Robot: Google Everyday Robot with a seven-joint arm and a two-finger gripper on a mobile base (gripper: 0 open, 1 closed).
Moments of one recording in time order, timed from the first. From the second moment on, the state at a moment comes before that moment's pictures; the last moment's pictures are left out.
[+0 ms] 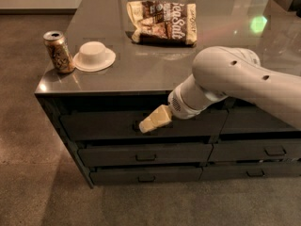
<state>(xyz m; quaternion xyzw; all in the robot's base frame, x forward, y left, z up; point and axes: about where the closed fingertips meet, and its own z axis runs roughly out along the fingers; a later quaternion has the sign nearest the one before) 0.529 -0.056 0.763 -0.27 0.93 0.15 0.20</state>
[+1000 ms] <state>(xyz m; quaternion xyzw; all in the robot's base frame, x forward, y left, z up) 0.544 -0.030 0.744 -0.32 0.91 0.14 0.21</state>
